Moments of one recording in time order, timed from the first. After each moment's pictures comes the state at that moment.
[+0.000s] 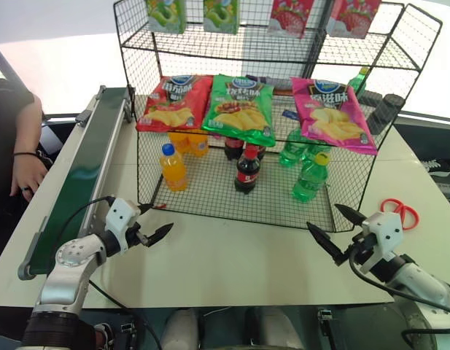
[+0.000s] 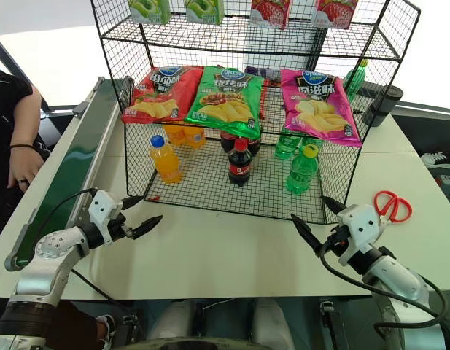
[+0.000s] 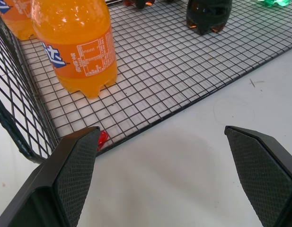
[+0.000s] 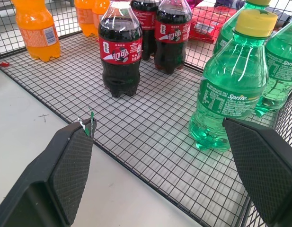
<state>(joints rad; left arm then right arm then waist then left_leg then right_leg) 0.00 0.57 0.09 0.02 -0.29 0.14 -0.81 0.33 -0.50 -0.29 -0.43 0.39 0.18 0.63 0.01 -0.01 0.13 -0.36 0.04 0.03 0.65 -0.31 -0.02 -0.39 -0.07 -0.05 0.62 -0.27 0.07</state>
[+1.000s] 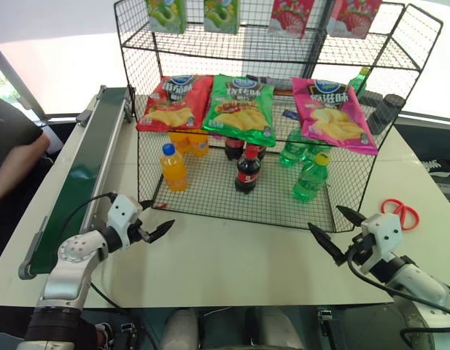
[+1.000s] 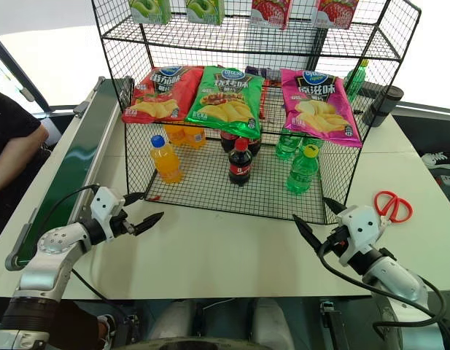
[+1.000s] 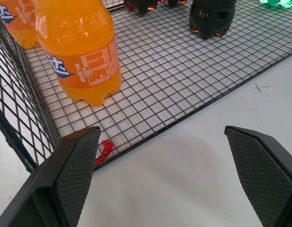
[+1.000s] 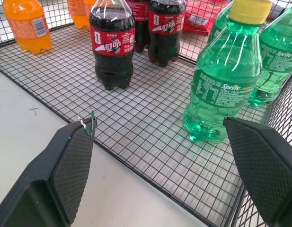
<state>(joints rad) -0.04 0.55 0.09 0.04 -0.26 0.14 -0.80 0.33 -0.49 -0.29 -0.41 0.37 0.17 0.62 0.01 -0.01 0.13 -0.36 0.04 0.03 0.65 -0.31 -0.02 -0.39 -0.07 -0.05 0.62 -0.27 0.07</state>
